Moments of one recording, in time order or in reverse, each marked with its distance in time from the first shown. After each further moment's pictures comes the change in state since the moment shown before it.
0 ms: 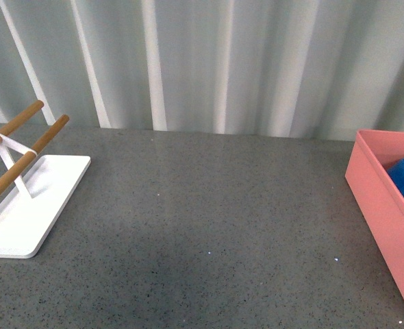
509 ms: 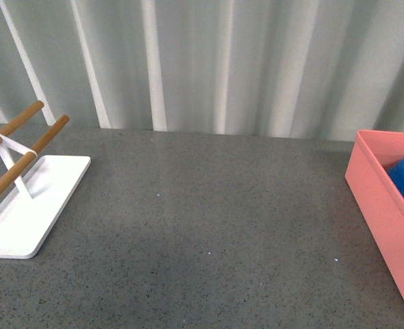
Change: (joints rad) left arm 0.000 0.000 0.000 0.000 0.000 0.000; right arm 0.113 -0.666 -0.732 0.098 -0.037 0.067
